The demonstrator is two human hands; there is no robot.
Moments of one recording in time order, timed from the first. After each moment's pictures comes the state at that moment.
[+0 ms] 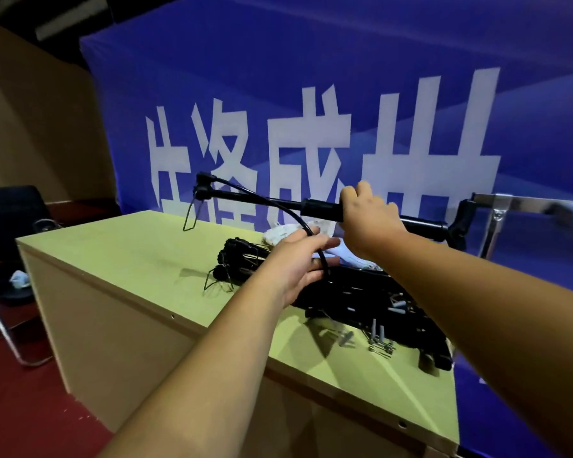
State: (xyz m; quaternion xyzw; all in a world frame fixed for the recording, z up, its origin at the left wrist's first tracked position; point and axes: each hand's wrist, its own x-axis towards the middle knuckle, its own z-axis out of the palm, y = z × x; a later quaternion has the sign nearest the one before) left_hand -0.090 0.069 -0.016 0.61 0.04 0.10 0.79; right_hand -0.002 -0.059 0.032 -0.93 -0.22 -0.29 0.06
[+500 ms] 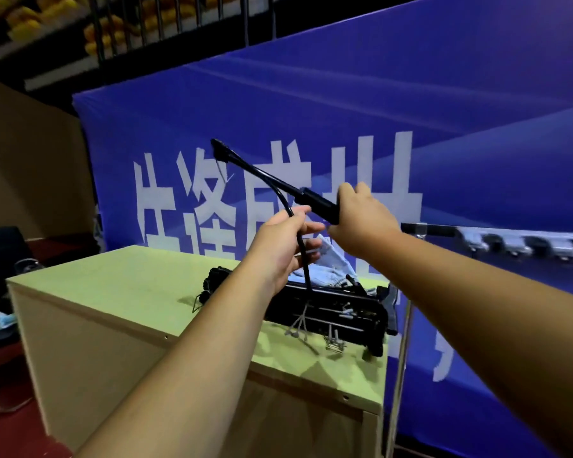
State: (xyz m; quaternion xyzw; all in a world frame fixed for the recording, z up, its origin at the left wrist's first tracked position) left_hand -0.200 -0.008 0.087 0.61 -0.04 0.19 0.77; right_hand -0.126 -0.145 0.117 -0.91 -0.18 -0.31 0.18
